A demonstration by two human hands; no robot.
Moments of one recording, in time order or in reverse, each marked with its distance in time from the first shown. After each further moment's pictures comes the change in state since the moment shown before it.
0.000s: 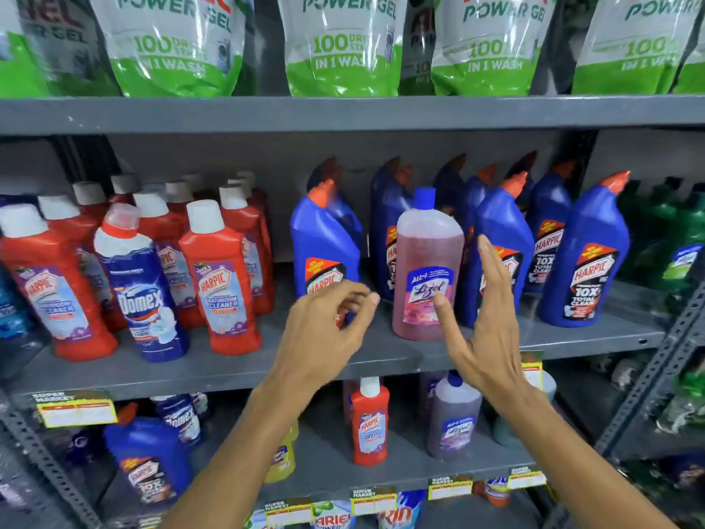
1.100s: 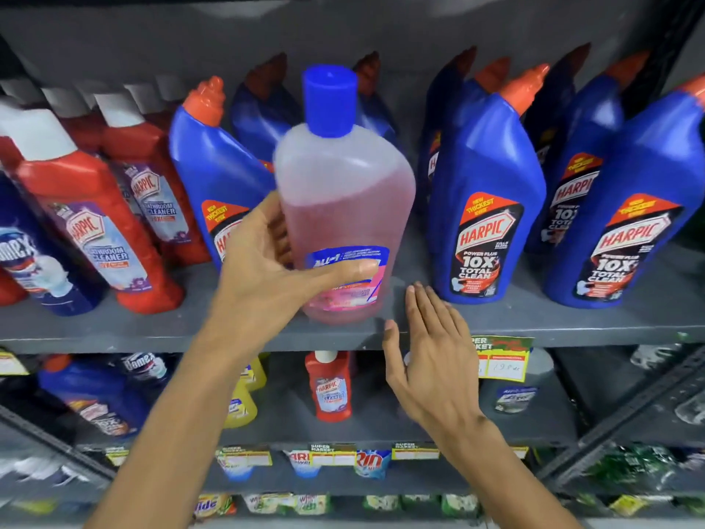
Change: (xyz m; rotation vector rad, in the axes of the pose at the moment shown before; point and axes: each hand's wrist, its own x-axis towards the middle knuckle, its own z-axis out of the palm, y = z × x) left_hand 0.034 0.031 0.064 -0.492 0.049 -0.387; right_hand -0.065 0.084 0.030 -0.439 -0.440 0.137
